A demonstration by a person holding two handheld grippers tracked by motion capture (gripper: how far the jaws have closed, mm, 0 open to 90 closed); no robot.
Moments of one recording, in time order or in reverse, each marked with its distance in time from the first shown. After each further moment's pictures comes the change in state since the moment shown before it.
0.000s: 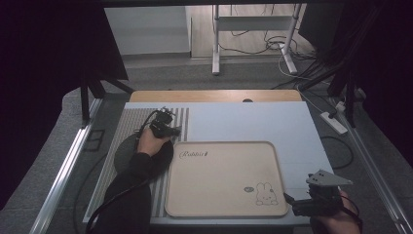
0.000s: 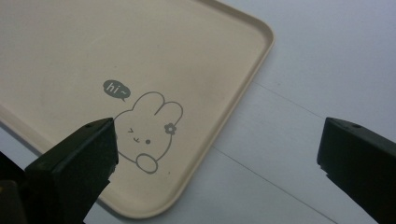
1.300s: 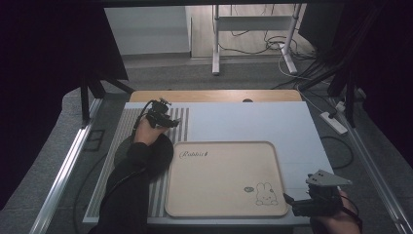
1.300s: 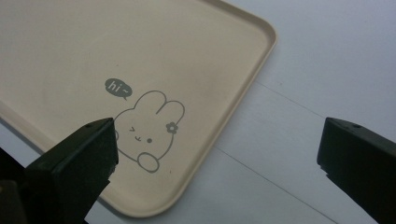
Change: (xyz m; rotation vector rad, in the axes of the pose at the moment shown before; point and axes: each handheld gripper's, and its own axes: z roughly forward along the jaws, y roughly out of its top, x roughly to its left) left arm 0.033 0.015 -0.018 -0.068 0.118 -0.021; right arm 0.000 0.000 0.001 0.003 0.008 -0.005
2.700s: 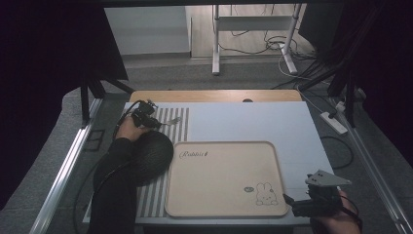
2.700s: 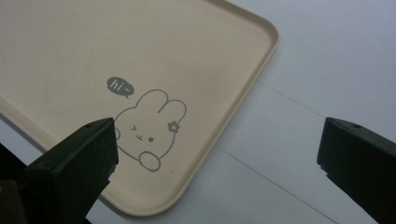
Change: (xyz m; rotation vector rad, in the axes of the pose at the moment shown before) left arm 0.047 -0.022 -0.003 0.133 0.003 0.143; right arm 0.000 0.000 0.000 0.002 0.007 -0.010
